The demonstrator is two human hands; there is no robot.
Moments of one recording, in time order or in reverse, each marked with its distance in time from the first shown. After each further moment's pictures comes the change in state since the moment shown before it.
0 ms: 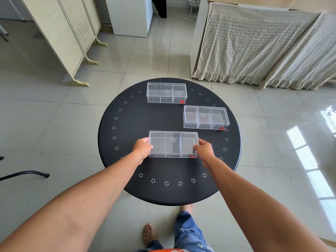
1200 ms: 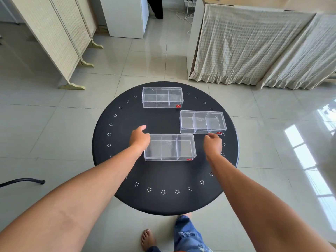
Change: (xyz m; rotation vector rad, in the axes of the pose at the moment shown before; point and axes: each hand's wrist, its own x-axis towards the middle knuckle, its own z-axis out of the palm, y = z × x) left_hand 0.031 0.052 0.001 0.140 0.165 0.108; right_hand 0.025 -0.036 -0.030 0.101 0.358 0.045
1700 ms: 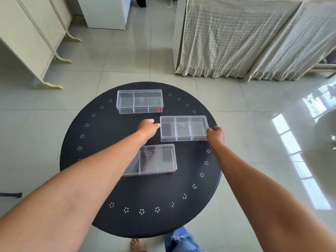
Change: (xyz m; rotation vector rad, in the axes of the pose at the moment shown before) left_hand 0.055 0.100 0.090 0.002 -0.273 -0.026; right_hand 0.102 -0.039 -0.049 -0.152 -0.017 0.032
